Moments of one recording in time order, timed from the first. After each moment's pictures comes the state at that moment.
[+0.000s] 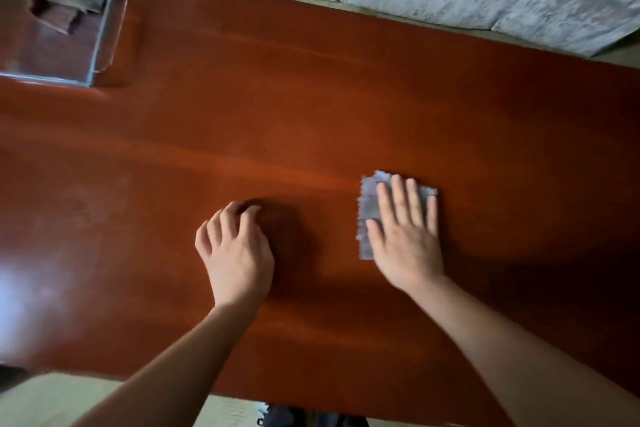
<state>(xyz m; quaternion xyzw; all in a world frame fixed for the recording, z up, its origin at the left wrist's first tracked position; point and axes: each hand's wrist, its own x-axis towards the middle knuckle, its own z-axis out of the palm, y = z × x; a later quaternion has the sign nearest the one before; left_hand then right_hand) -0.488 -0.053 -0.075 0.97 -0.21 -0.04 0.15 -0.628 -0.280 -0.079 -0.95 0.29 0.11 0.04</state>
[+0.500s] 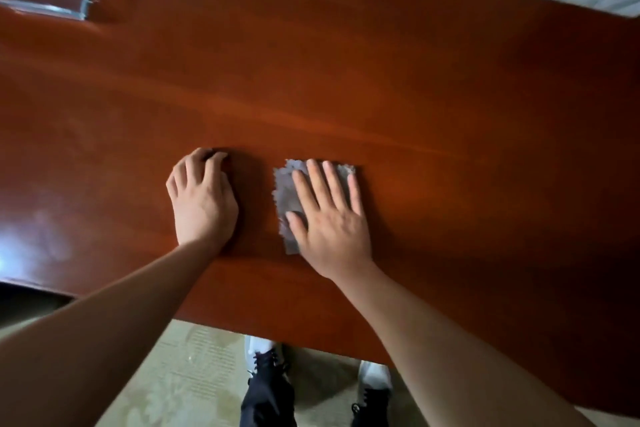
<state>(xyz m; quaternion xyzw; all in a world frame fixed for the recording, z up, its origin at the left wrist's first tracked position) -0.488 -0.023 -0.092 0.97 -0.20 0.02 0.16 -0.634 -0.183 -0.082 -0.98 0.16 0.07 0.10</state>
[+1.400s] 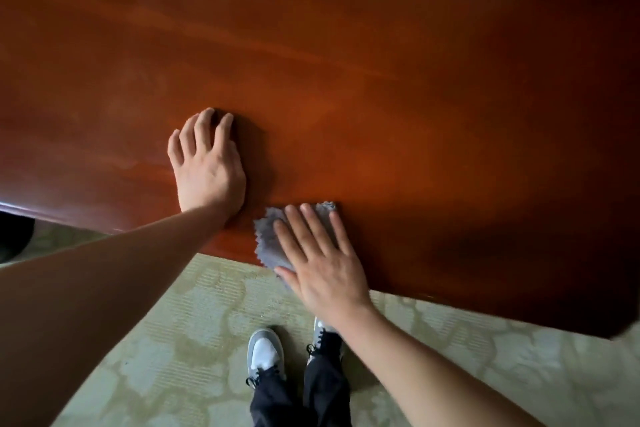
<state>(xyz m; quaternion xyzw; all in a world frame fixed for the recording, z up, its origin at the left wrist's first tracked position) -0.635 -0.082 -0.094 0.97 -0.23 0.02 0.11 -0.858 -0.172 -0.100 -0.99 0.05 0.09 0.04</state>
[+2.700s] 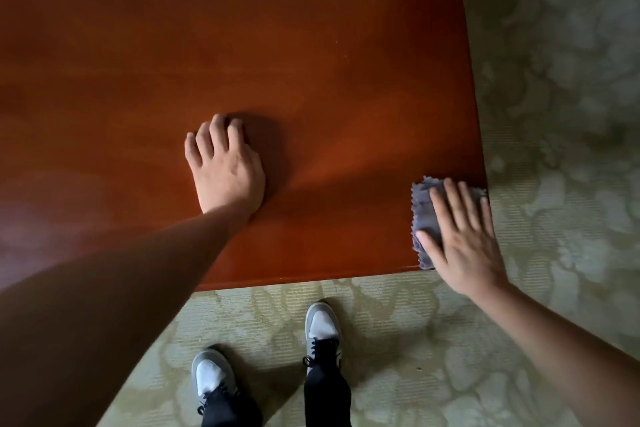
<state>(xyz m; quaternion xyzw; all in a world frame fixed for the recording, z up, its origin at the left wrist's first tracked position) -0.799 -0.299 -0.092 0.94 -0.33 -0.02 0.11 -1.157 -0.457 -0.072 -0.92 0.36 0.17 0.04</state>
